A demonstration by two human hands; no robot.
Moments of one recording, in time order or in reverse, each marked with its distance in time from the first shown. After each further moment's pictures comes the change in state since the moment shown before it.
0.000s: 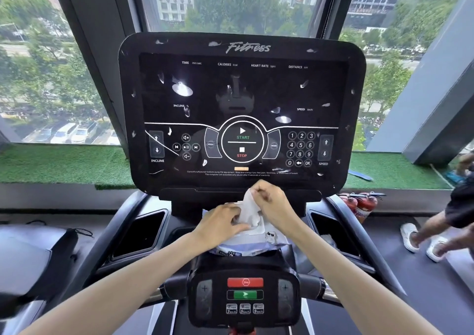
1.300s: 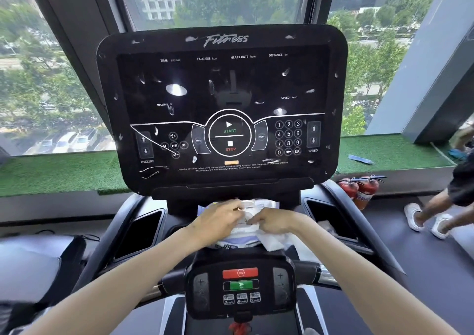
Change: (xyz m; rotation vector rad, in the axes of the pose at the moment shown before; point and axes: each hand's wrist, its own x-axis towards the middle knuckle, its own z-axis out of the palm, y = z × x) left_hand 0.001 0.000 0.006 0.137 0.108 0.451; right_hand -0.005 0.042 -0.013 -0.601 -0.724 0.322
